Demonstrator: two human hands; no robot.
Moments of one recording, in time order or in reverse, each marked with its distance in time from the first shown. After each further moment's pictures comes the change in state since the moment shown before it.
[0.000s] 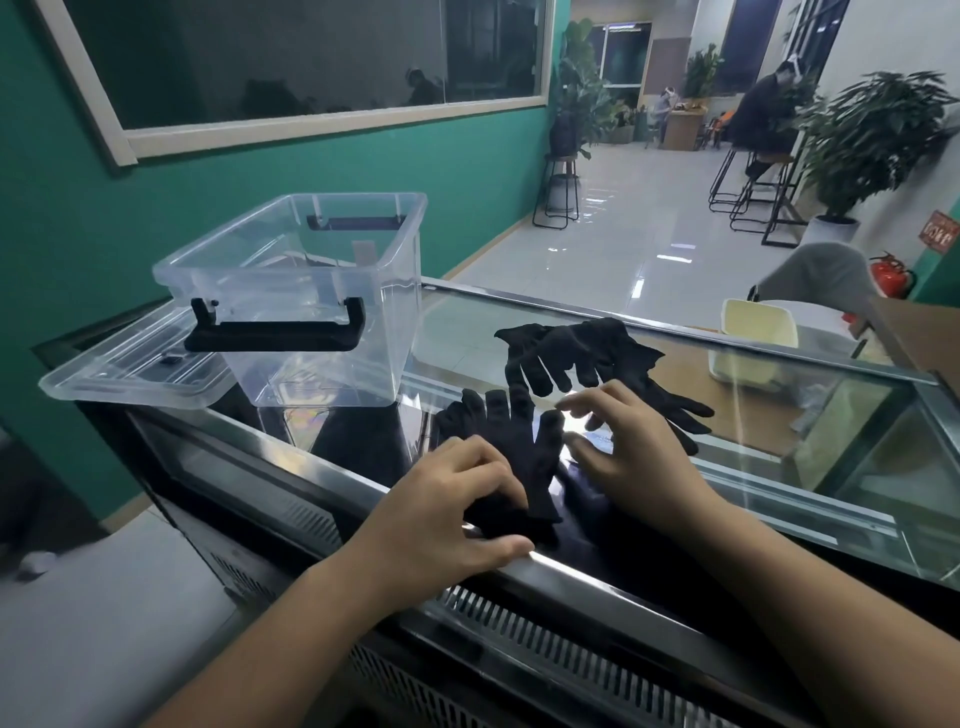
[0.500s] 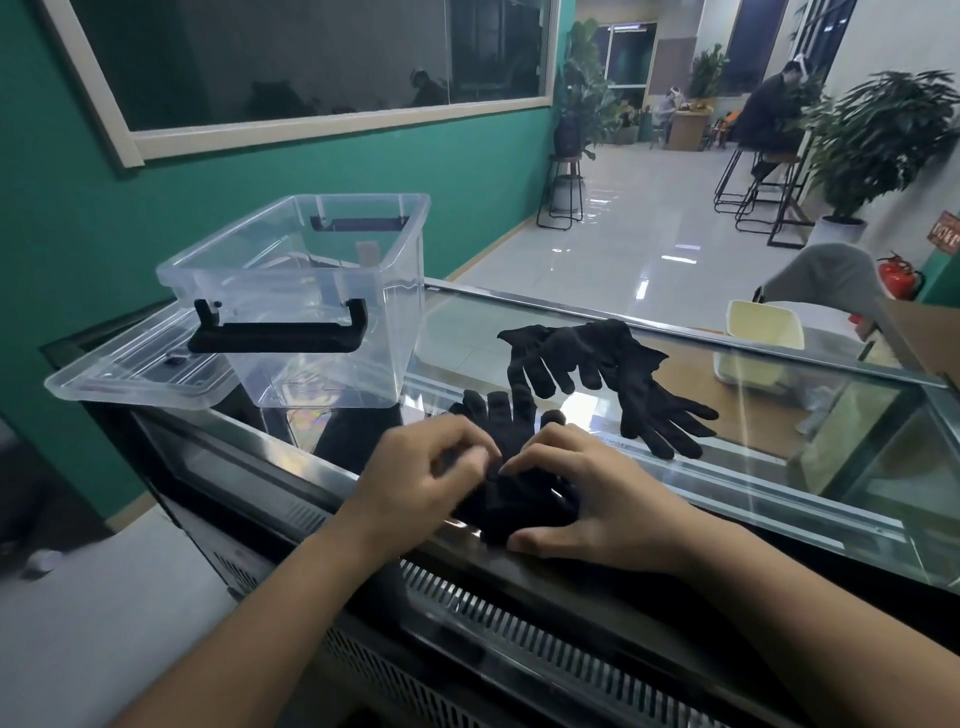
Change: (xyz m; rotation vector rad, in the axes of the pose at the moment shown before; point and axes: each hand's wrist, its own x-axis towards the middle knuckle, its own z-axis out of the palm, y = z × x) left_hand 0.019 -0.015 -0.013 -0.149 0.234 -0.175; right_hand -0.011 -0.028 0.005 0.003 -0.370 -0.259
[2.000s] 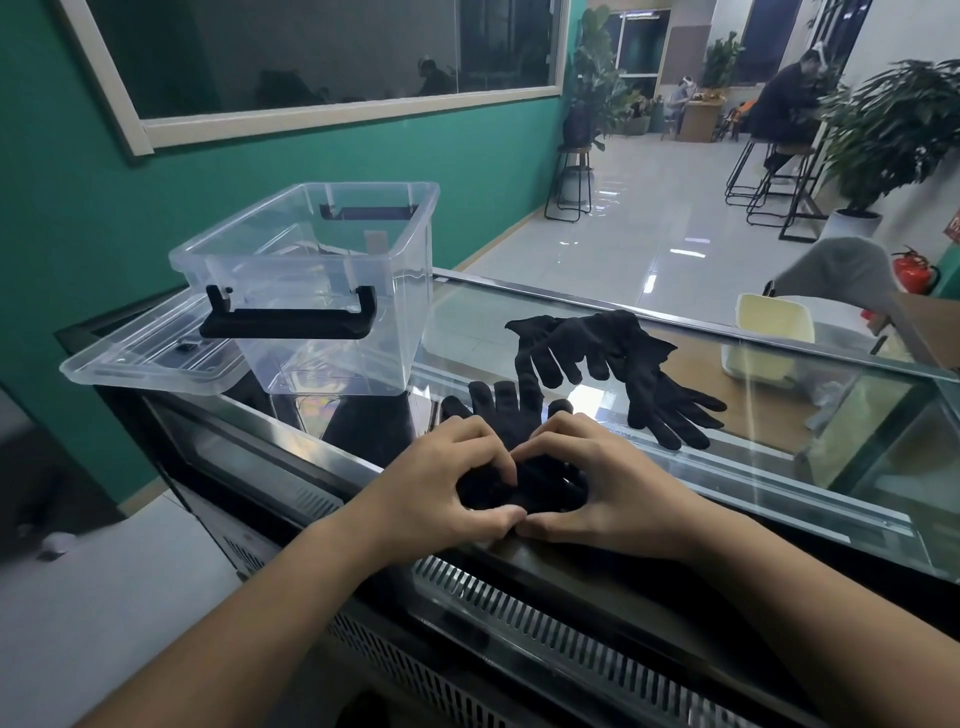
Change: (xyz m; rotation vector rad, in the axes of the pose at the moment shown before) left_hand -0.009 -0.003 0.000 0.087 -0.304 0.103; right_hand 0.000 0.001 0.001 0.046 0.015 0.002
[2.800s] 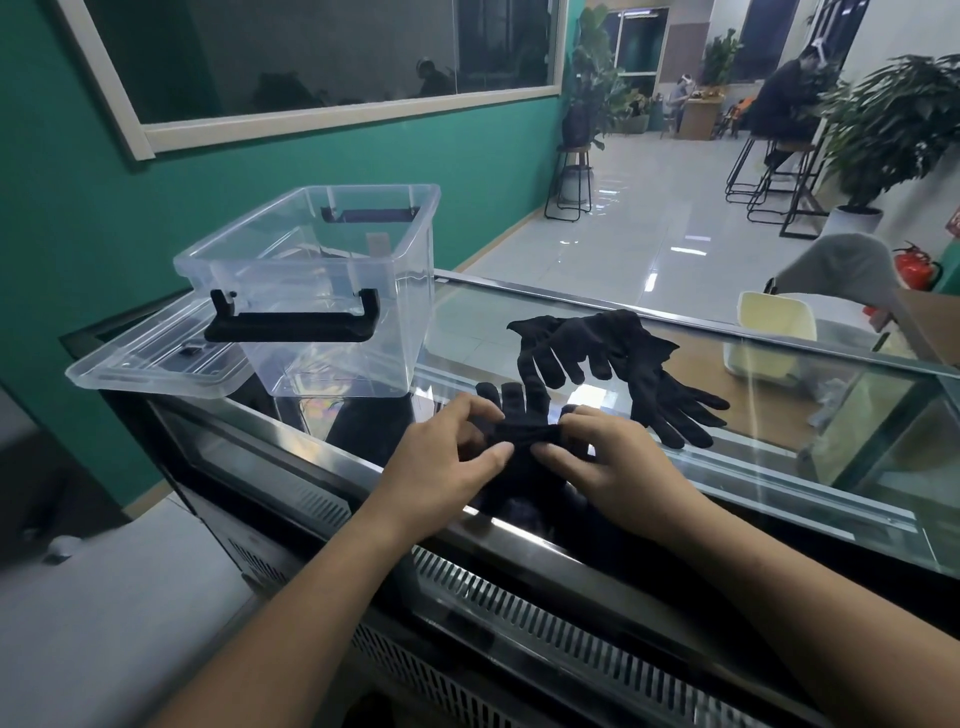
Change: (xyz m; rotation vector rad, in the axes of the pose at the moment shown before) left_hand 0.013 0.002 0.007 -0.164 0.235 -0.290; right_hand 0.010 0.008 0.008 0.048 0.198 0.185
